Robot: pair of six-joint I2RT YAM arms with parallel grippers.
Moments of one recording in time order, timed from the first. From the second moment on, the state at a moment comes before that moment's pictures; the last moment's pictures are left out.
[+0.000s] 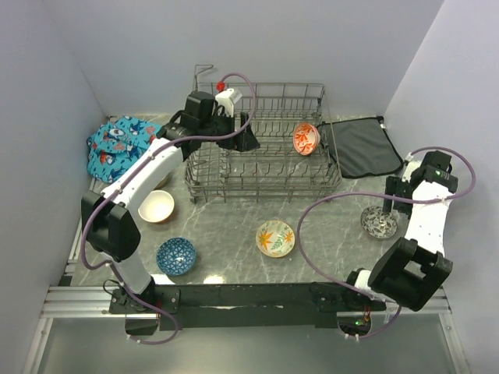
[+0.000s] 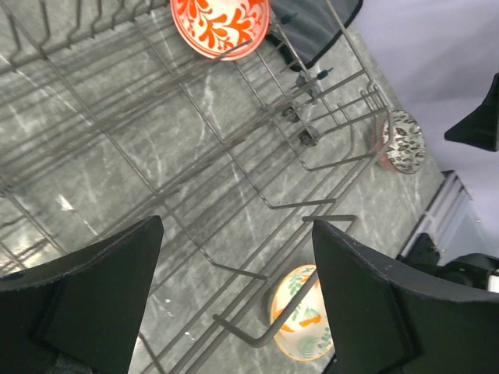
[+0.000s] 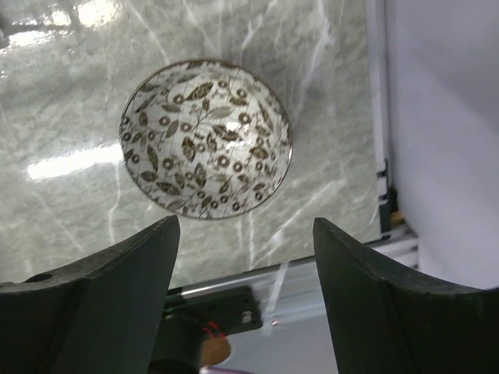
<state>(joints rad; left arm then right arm) -0.49 1.71 1.64 -0.43 0.46 -0.32 -0.56 1.29 1.14 -1.04 -0.04 -0.30</state>
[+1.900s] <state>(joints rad) -0.47 1.71 1.61 -0.48 0.31 -0.22 -0.44 1.61 1.20 -0.95 -0.11 -0.40</state>
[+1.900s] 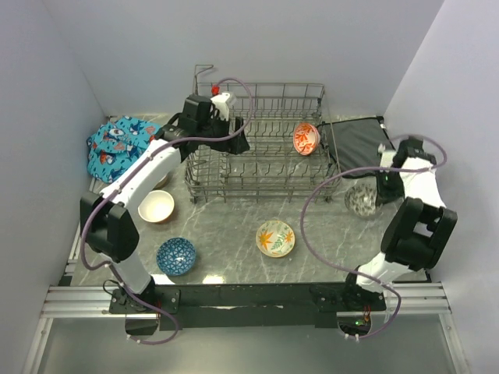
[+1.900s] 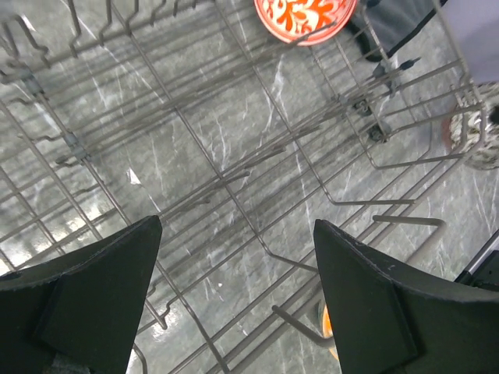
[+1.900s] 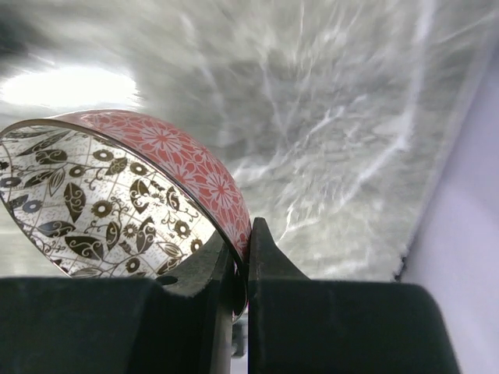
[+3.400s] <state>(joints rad) -0.16 1.29 1.15 -0.18 -0.09 -0.18 0.49 2.11 2.37 -1.17 1.22 0.05</state>
